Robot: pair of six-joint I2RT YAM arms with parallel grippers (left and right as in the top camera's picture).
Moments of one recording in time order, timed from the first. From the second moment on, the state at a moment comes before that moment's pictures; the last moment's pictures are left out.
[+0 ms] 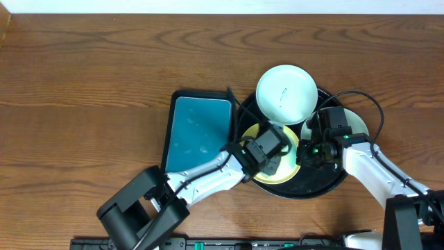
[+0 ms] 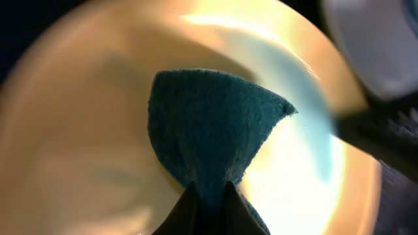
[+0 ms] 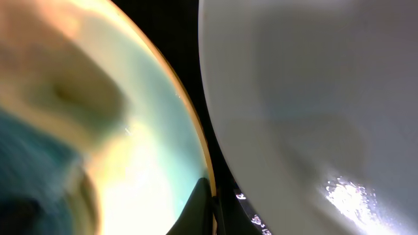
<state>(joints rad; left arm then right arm) -0.92 1.78 0.99 -0.25 -0.06 -0.56 0.17 1.52 0.69 -0.53 -0.25 0.31</state>
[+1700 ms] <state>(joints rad) -0.49 1.64 0.94 -0.60 -0.24 -0.56 0.20 1.51 0.67 -0.50 -0.32 0.33</state>
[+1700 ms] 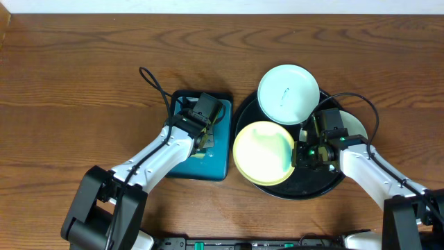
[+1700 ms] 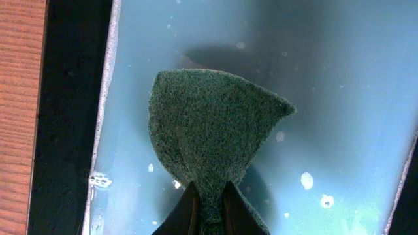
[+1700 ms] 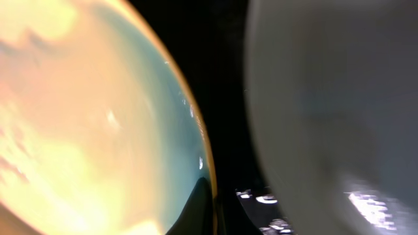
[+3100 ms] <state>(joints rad) -0.49 1.64 0.94 -0.58 -0.22 -0.56 0.38 1.10 0.69 -0.46 0.36 0.23</state>
